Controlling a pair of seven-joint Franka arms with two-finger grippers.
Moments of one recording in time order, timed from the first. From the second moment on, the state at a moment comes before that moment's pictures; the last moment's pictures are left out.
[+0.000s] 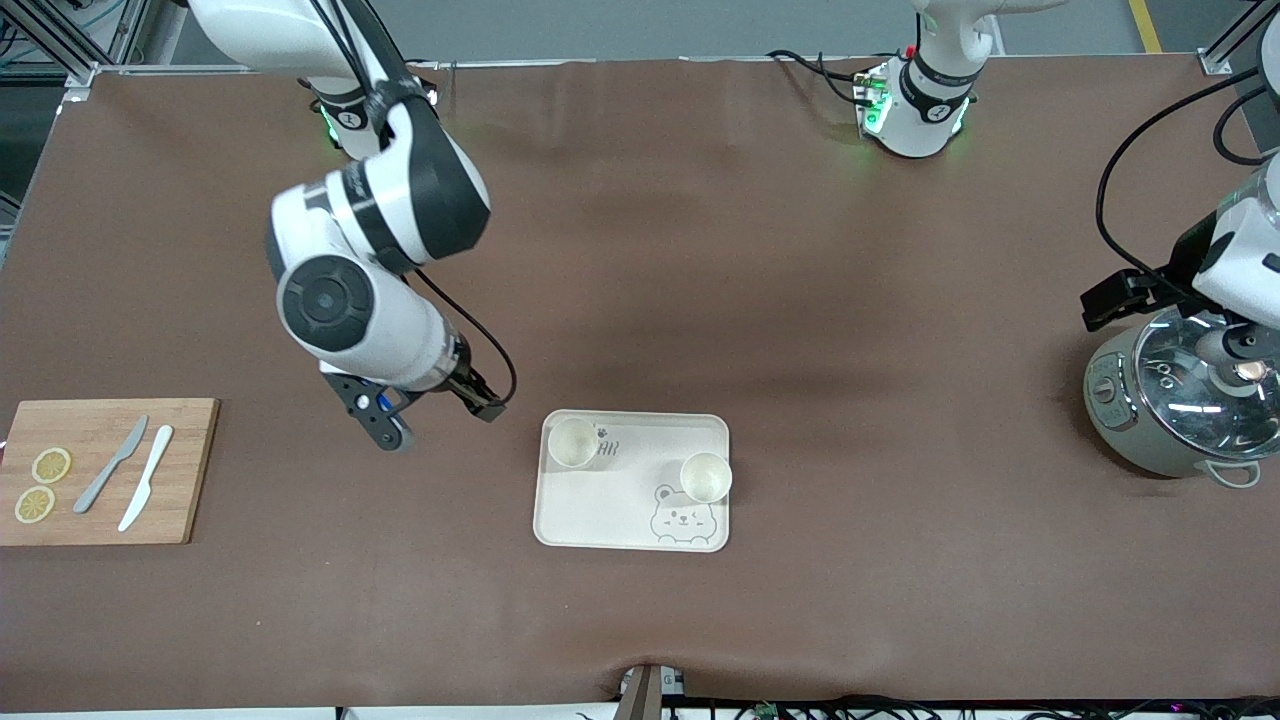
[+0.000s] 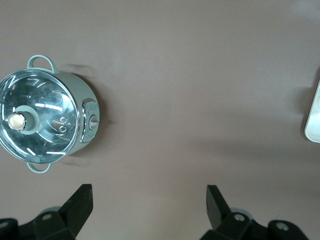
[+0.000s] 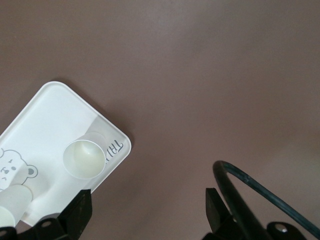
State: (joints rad) left arm 0.05 0.14 -0.16 -1.42 0.11 1.55 -0.21; right arm 0.59 0.52 -0.23 -1.23 0.20 1.61 1.21
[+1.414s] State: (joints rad) left arm 0.04 0.08 -0.20 -1.43 0.07 1.46 -0.15; right arm 0.28 0.03 -0.24 -1.71 0.02 1.60 0.13
